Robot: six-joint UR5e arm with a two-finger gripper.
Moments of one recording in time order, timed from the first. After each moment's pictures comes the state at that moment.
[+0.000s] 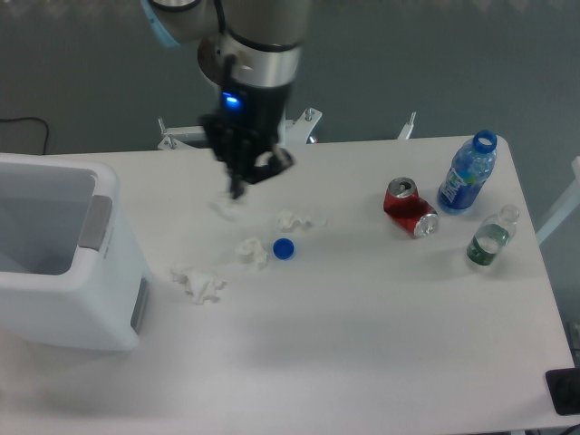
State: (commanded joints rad) arm 2.27 -1.63 -1.41 -1.43 1.22 0.92
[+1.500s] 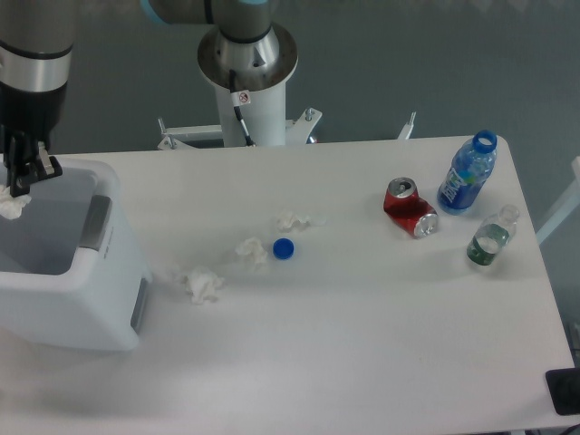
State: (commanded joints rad) arm 1.99 -1.71 -1.41 -1.30 1.19 0.76
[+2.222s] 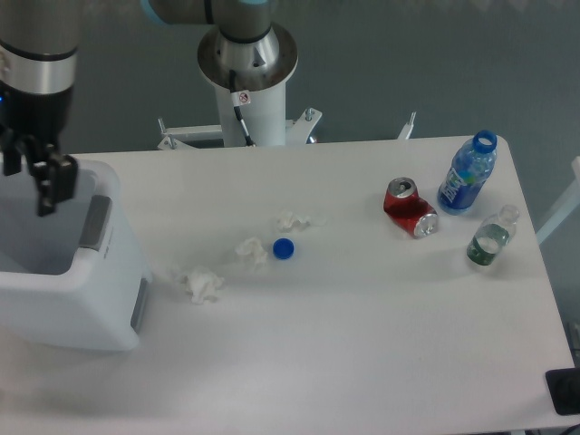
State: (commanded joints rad) arm 2.12 -1.70 -1.41 -1.26 1.28 0.73
